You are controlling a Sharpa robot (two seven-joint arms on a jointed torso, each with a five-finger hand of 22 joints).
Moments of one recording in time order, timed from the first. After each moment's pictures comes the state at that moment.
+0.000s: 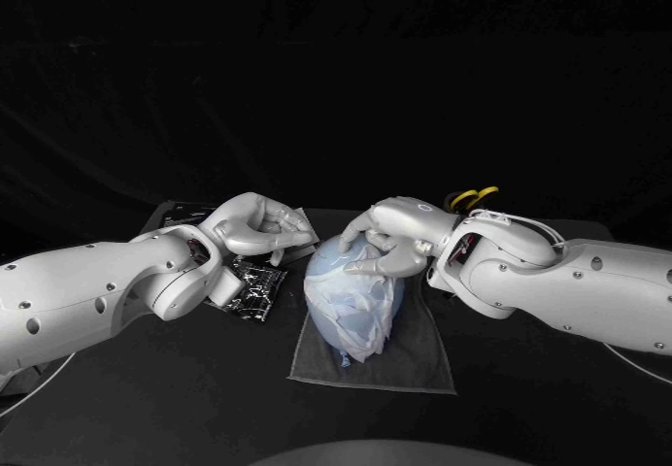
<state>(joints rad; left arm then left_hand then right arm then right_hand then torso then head) 1.27 -0.95 -0.17 1.60 -0.54 -0.25 0.29 1.41 -0.22 0.37 0.17 0.05 1.02 0.12 0.24 0.51 1.00 0.06 0.67 0.30 1.30 -0.01 1.44 1.06 0.17 1.14 0.09 0.99 0.65 1.34 -0.79 -0.21 1.69 -1.41 -0.41 0.10 1.29 -0.17 0.31 0.10 0.05 0.96 0.13 0.25 0.38 1.46 0.05 1.57 1.31 1.47 -0.01 1.57 1.31 0.03 1.46 0.09 1.52 1.31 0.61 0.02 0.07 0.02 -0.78</state>
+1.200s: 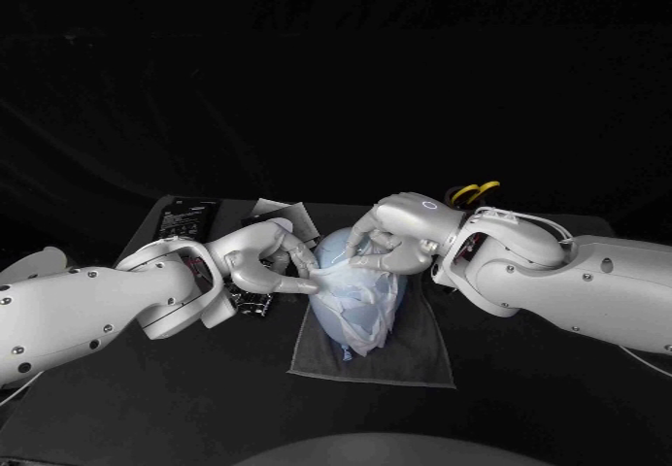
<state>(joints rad) 1.23 -0.99 -0.17 1.69 -0.96 -0.20 0.26 1.40 -0.22 0.14 0.28 0.05 0.98 0.14 0.24 0.50 1.02 0.07 0.56 0.26 1.31 0.01 1.41 1.03 0.17 1.11 0.10 1.07 0.73 1.33 -0.81 -0.21 1.72 -1.47 -0.42 0.11 1.37 -0.13 0.36 0.06 0.05 1.11 0.06 0.30 0.39 1.47 0.00 1.57 1.31 1.47 -0.05 1.57 1.31 0.01 1.47 0.06 1.54 1.31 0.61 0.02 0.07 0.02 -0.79</state>
